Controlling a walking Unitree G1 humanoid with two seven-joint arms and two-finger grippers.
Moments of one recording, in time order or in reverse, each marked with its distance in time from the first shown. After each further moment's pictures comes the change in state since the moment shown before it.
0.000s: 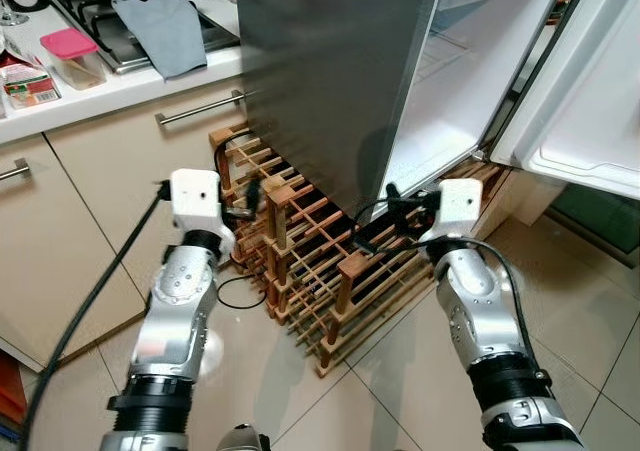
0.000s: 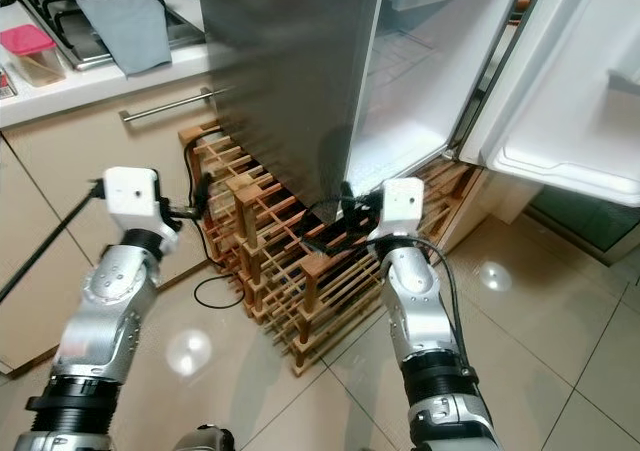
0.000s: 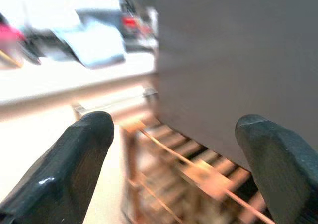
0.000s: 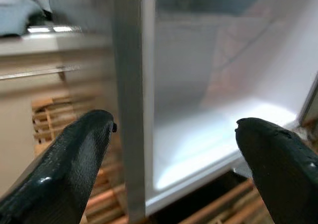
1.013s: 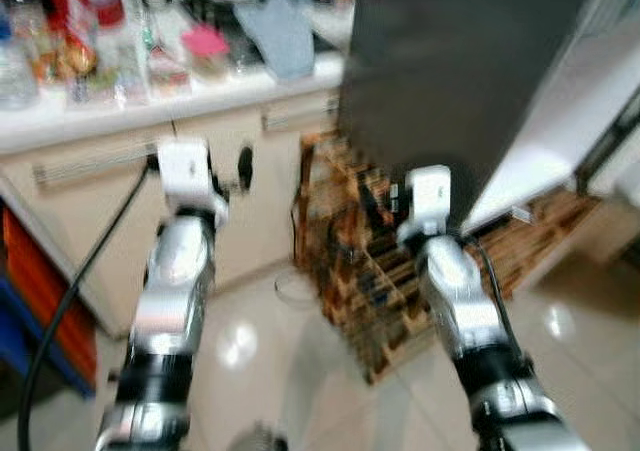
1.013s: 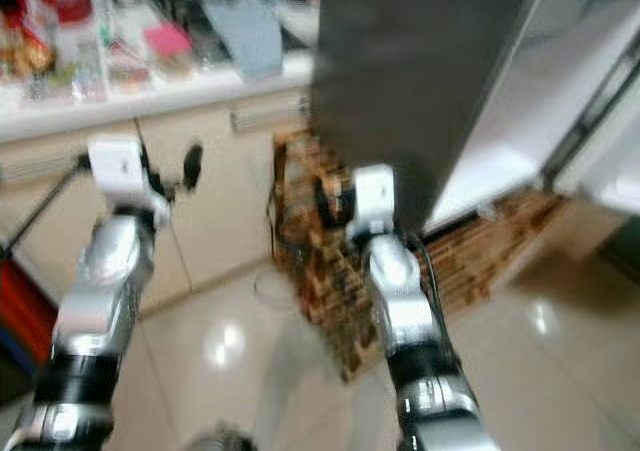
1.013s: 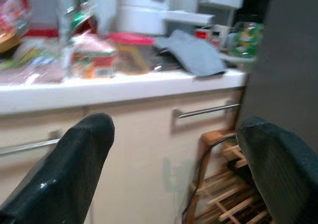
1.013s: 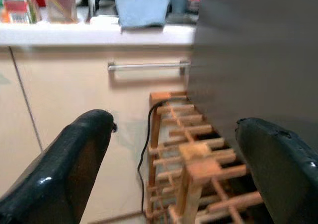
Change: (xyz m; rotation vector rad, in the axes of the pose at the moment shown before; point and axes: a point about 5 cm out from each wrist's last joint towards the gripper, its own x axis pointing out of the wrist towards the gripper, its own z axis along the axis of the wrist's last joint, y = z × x) left arm 0.020 0.005 0.007 -0.108 0.023 0.022; right arm 0.010 0.030 -0.012 -0.009 0.060 0.122
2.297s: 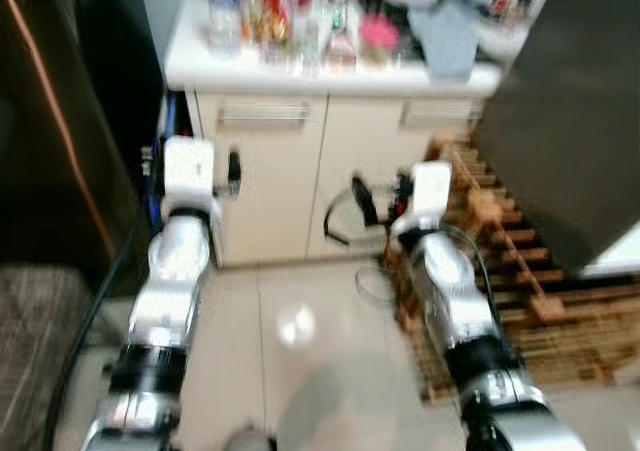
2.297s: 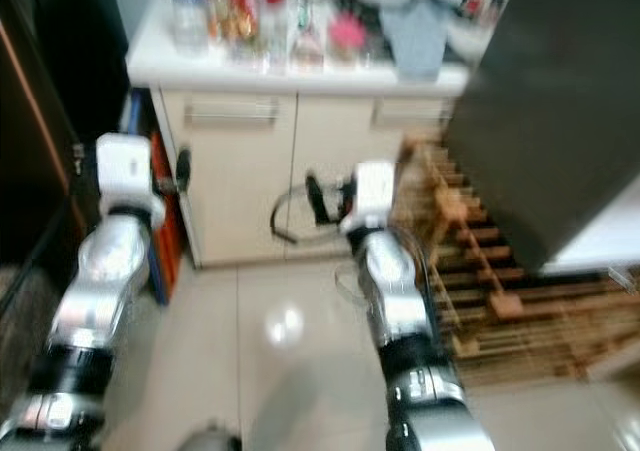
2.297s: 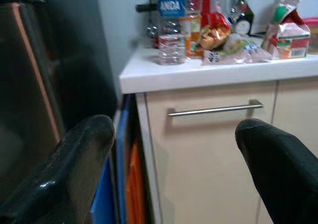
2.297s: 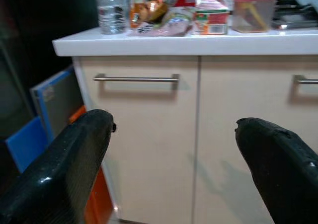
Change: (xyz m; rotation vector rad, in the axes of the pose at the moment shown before) left arm 0.006 -0.003 -0.001 0.188 -0.001 0.044; right arm 0.008 0.003 0.007 0.107 -0.036 0.048
